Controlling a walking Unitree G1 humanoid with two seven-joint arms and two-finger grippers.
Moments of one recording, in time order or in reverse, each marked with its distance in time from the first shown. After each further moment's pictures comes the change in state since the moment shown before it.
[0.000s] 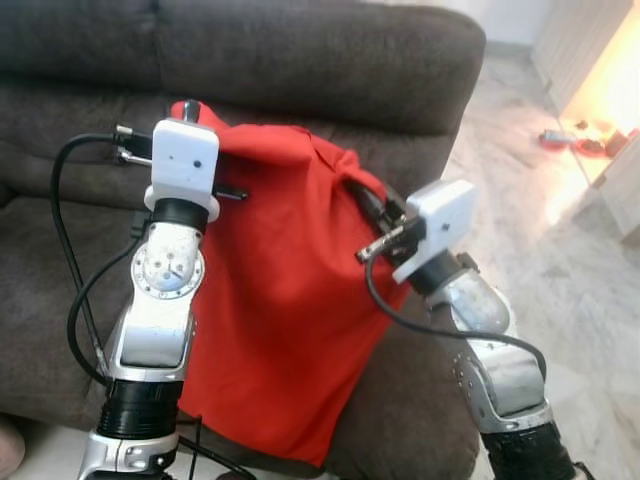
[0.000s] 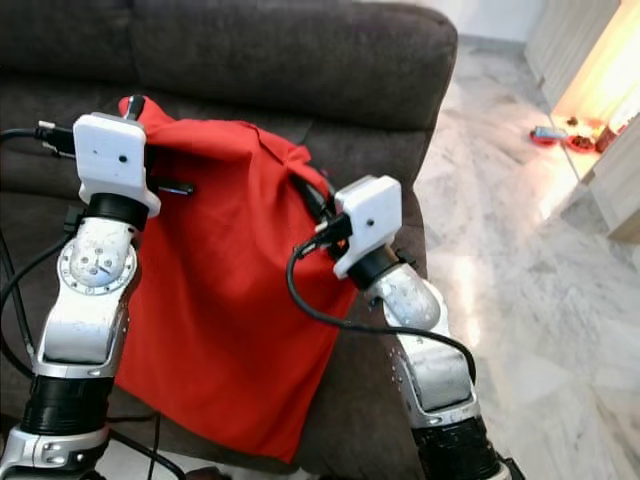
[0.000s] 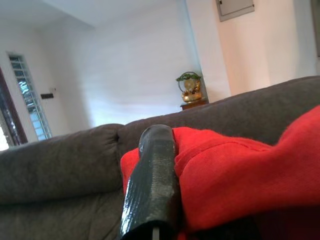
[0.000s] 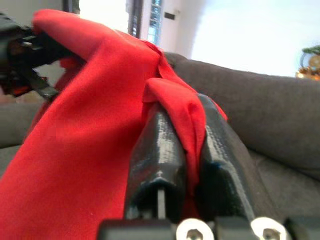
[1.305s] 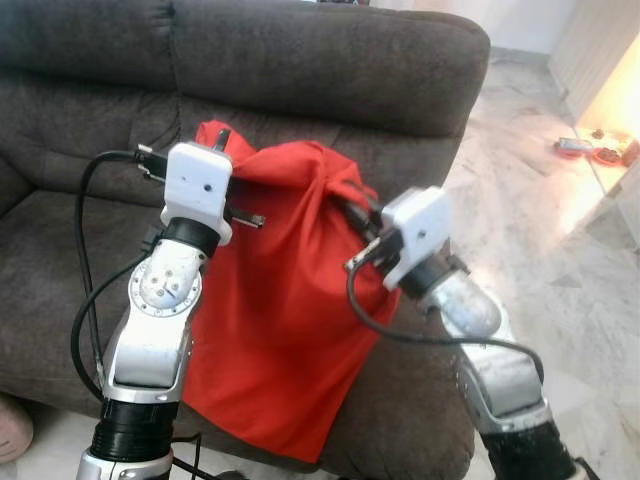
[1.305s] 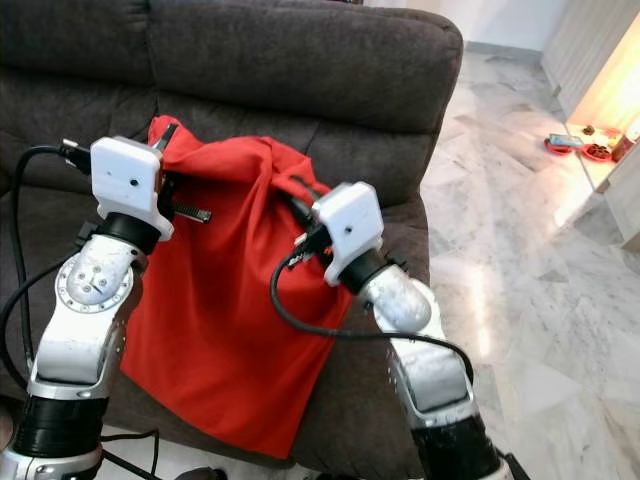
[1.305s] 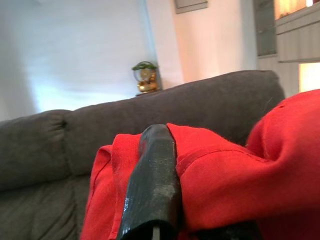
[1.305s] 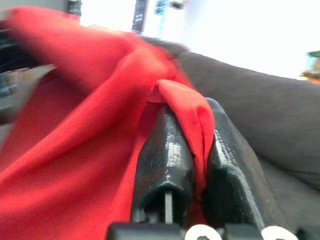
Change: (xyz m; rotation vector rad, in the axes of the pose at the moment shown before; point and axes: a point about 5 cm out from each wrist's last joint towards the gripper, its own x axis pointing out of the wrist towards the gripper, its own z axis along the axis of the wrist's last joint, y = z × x) left arm -0.014 -0.013 0.000 -0.165 0.021 -0.230; right arm 0.012 -0.012 0.000 -0.085 0.050 -0.106
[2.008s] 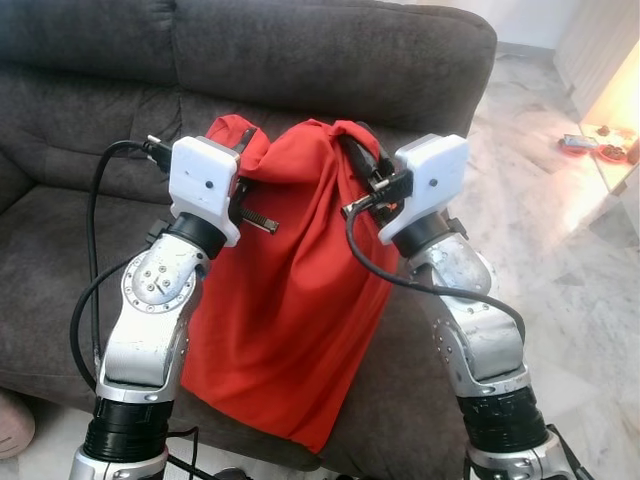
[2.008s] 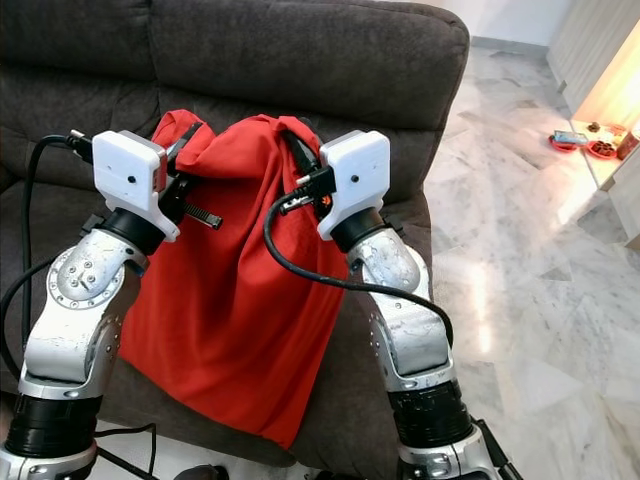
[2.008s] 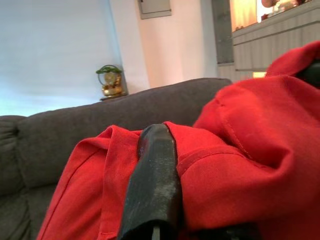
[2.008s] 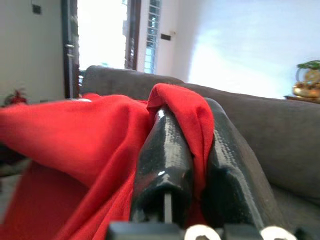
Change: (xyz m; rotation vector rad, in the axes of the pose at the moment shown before) left arm -0.001 -0.008 0.009 -0.065 -0.032 -0.139; right arm 0.022 0.011 0.025 0.109 -0.134 -0.005
